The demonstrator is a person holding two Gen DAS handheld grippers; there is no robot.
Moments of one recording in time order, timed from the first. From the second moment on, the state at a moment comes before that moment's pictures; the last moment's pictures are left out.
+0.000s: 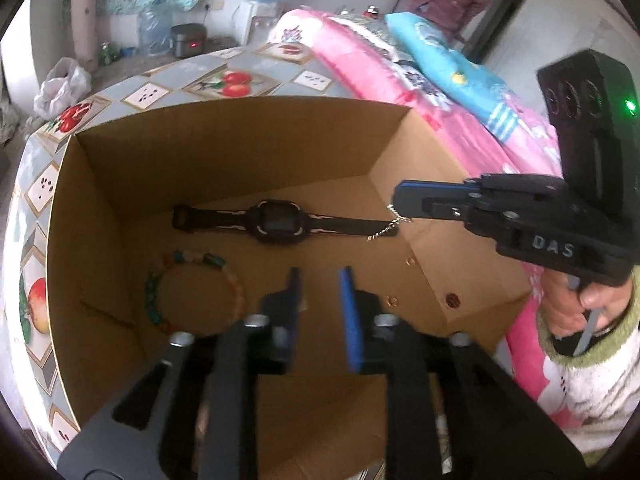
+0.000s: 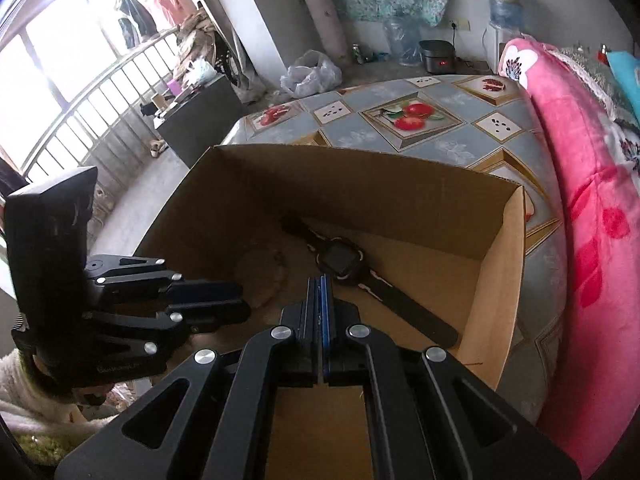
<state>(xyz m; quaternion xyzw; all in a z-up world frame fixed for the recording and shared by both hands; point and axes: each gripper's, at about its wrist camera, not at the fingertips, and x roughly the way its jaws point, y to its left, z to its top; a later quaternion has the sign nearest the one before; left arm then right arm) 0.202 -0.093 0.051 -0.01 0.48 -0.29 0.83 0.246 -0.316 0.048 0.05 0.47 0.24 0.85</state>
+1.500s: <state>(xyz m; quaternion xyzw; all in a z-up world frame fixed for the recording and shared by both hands) 0.029 -0.048 0.053 0.03 0.41 -0.26 0.87 0.045 -0.352 0.059 0.12 0.37 0.13 0.91</state>
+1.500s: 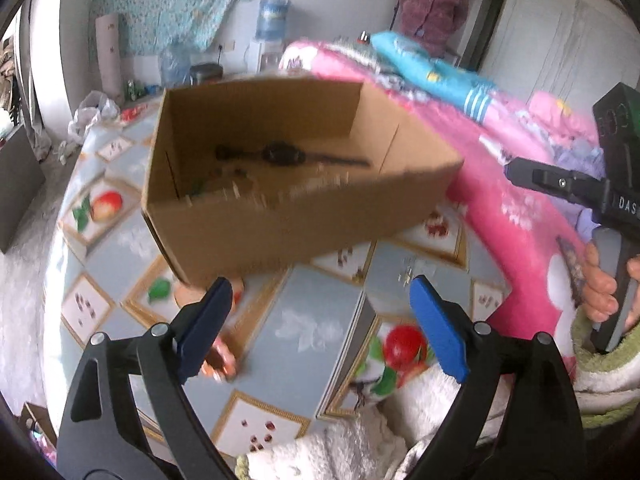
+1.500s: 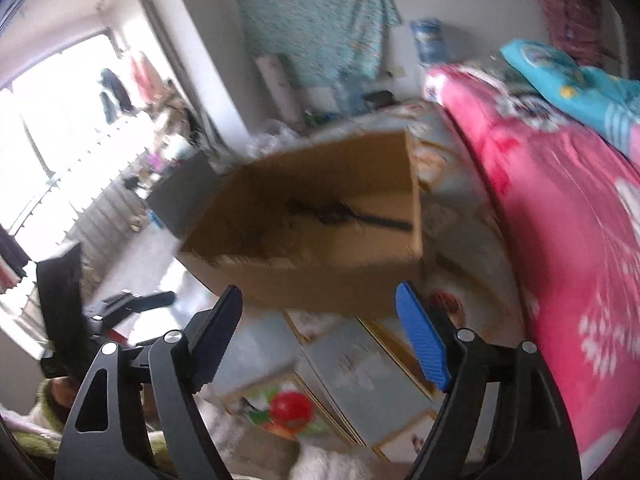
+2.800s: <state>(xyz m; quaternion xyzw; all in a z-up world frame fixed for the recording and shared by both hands) 0.045 -0.104 -0.040 0.13 0.47 -0.21 0.85 0.049 -0.353 -0.072 0.01 0.49 0.00 0.87</state>
